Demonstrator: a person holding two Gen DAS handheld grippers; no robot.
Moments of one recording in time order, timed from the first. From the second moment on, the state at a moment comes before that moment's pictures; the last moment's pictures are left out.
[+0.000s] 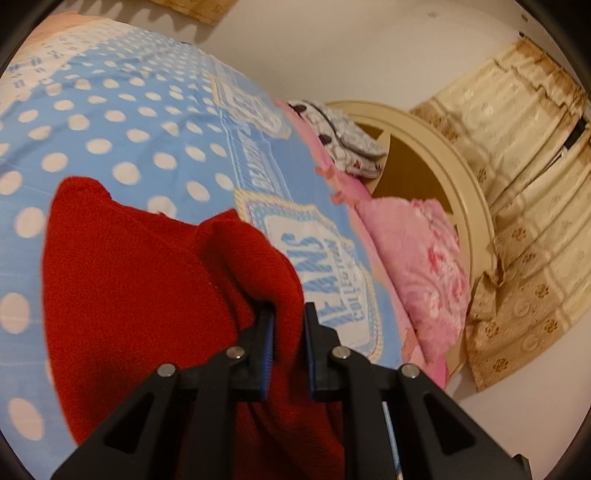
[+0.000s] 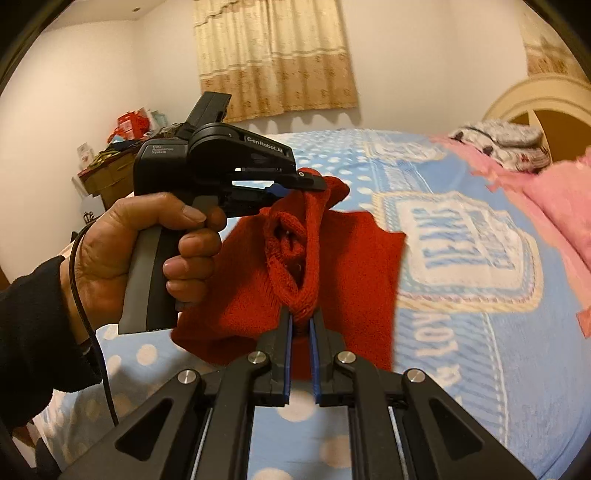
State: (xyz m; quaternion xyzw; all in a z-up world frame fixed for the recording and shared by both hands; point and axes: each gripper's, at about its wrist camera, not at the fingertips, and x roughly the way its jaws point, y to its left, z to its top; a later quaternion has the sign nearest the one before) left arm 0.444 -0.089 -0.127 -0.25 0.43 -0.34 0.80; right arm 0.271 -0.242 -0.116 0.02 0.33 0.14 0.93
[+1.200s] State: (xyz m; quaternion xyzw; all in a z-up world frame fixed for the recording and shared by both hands) left arm 0.339 -0.062 -0.151 -0.02 0.35 -0.23 0.91; right arm 0.330 -0.280 -0.108 0.08 0.36 0.09 0.93
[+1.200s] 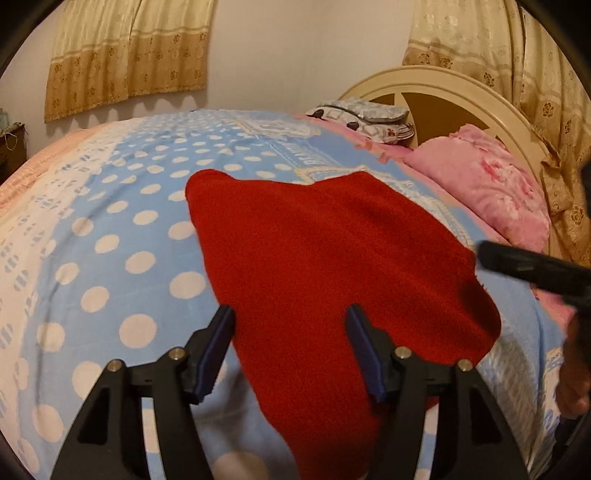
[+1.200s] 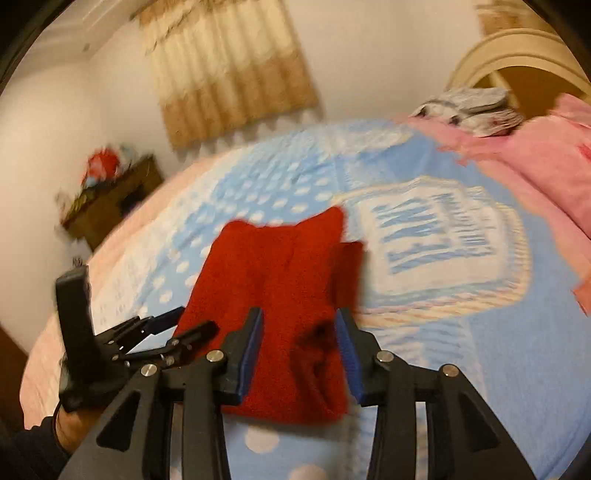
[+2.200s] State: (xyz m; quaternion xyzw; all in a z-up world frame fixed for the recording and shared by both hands) left arm 0.338 -0.052 -0.169 -0.05 0.38 -0.23 0.89; right arm 0.404 -0.240 -0.149 0.00 0.42 0.09 0.90
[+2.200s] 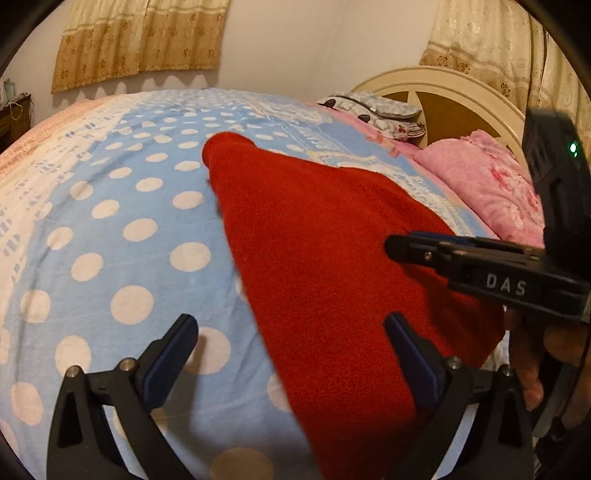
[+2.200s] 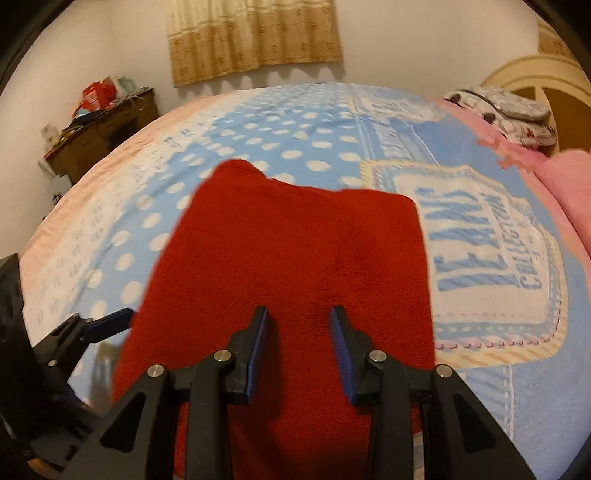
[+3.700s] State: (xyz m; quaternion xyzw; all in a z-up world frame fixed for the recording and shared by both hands) left arm 0.348 -0.050 -0.176 -0.09 0.40 -0.27 0.87; right arm 0.392 -0.343 -0.123 0.15 0.30 0.11 0.94
